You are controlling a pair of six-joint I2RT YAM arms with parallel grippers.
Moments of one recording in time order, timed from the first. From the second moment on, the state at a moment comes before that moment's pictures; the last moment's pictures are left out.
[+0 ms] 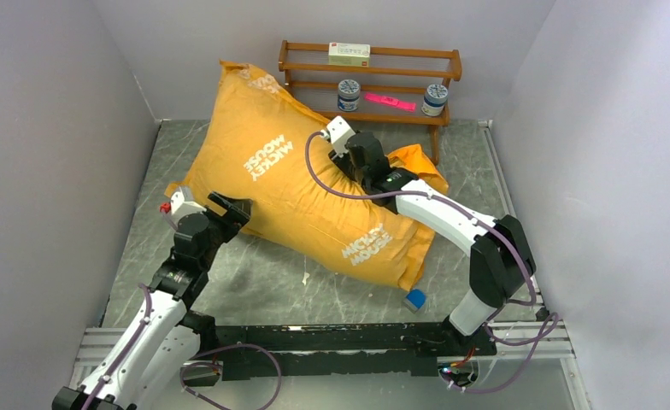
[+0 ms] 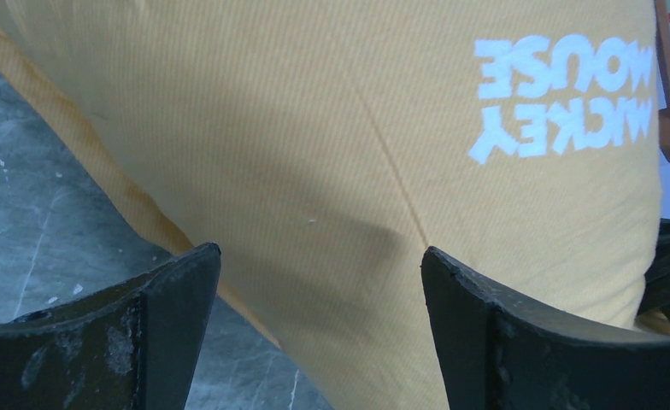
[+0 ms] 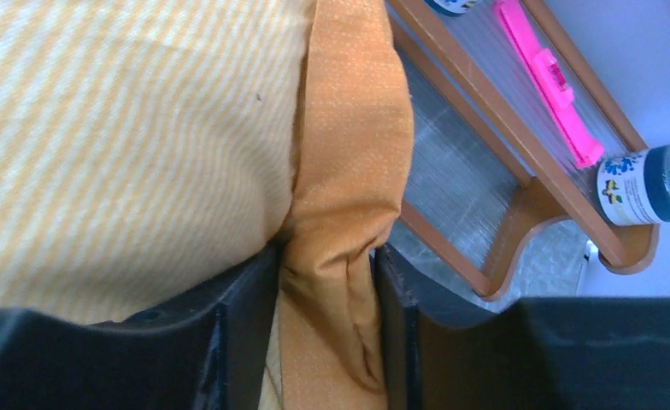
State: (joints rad) left arm -0.29 0.64 0.44 -0.10 -0.20 -0.93; right arm 0.68 1.64 1.28 -0.11 0.34 -0.36
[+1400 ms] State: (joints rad) left arm -0.29 0.76 0.23 0.33 -0.23 -1.17; right arm 0.69 1.02 0.89 -0.15 0.17 0.04
